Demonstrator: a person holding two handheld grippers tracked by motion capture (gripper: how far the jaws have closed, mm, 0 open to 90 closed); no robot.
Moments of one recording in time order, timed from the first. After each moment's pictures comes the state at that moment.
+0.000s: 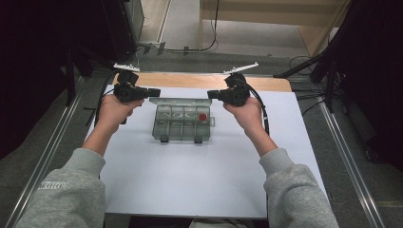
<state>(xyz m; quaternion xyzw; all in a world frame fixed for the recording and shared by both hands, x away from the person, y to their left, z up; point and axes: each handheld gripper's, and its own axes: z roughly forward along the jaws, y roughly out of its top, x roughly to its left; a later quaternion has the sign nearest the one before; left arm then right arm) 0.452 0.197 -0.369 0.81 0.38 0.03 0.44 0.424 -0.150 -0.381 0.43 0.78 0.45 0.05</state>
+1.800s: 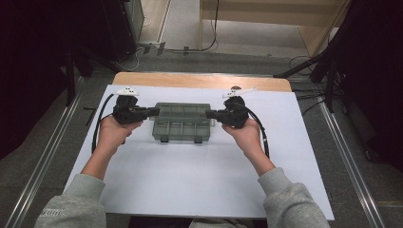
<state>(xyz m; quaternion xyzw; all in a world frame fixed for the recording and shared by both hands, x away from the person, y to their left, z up) 0.404 0.204 -0.408 0.82 0.35 0.06 0.45 0.381 -0.145 -0.424 0.41 0.78 0.46 0.04</state>
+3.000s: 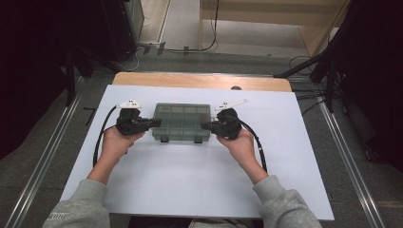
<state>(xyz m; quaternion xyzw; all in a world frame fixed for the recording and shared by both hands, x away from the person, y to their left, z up) 0.391 0.206 -0.444 0.82 0.35 0.05 0.45 0.364 -0.126 -0.452 0.40 0.80 0.45 0.04</state>
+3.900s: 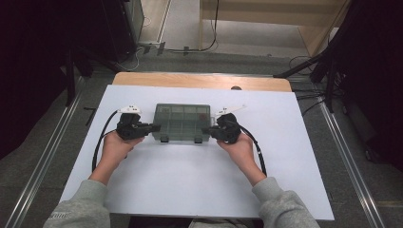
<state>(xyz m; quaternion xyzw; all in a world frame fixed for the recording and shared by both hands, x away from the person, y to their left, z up) 0.388 0.211 -0.460 0.83 0.36 0.04 0.44 0.364 -0.127 -0.474 0.40 0.80 0.43 0.04</state>
